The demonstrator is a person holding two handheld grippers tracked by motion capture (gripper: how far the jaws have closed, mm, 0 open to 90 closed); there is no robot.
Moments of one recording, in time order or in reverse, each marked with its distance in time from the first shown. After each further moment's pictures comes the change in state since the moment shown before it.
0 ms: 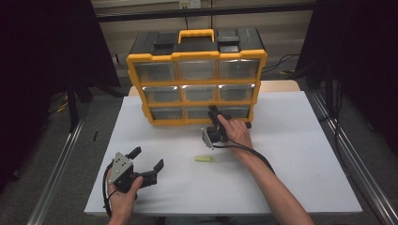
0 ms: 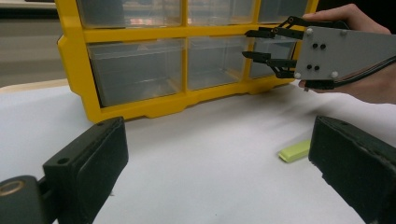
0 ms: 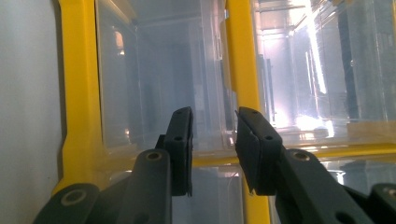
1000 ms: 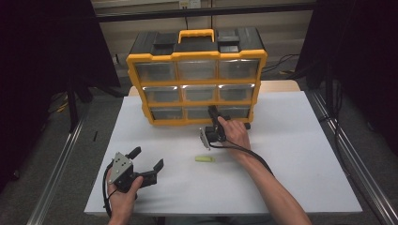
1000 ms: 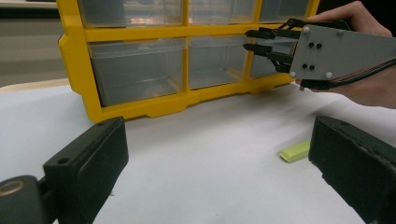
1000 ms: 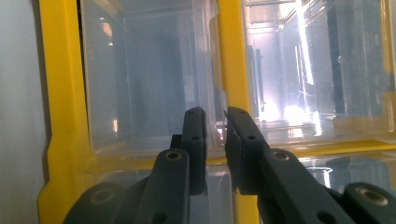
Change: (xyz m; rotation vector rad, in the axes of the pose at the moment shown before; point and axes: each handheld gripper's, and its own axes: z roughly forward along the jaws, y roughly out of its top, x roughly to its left) left arm 0.001 0.000 -0.001 0.001 0.006 0.003; right arm 0.002 0.005 0.000 0.043 -0.040 0.007
